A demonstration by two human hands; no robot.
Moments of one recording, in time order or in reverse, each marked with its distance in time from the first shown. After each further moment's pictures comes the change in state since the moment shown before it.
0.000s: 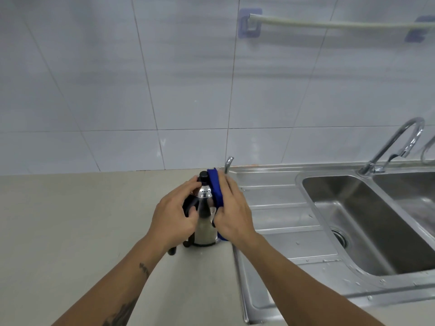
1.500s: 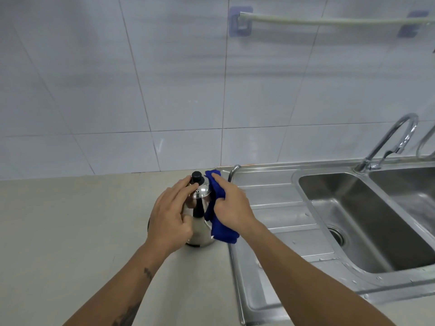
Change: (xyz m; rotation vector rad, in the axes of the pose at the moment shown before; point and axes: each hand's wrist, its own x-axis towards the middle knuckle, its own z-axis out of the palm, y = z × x) left_hand 0.000 -0.015 0.019 0.129 0.065 0.129; right_hand 0.020 -0.005 -0.026 0.263 -0.158 0.263
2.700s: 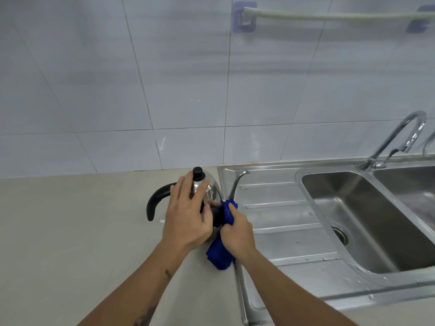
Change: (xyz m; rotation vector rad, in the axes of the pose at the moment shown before) left_hand 0.006 0.021 0.019 0.247 -0.075 -0.056; right_hand -0.021 0.060 0.040 0.107 0.078 0.230
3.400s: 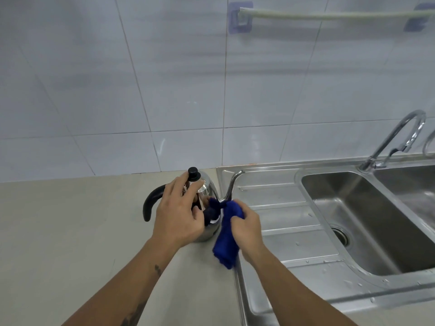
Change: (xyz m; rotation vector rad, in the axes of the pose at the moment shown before) left_hand 0.010 -0.005 -0.016 -0.015 0.034 0.011; right_hand 0.012 -0.004 -0.018 0.373 0.068 0.108
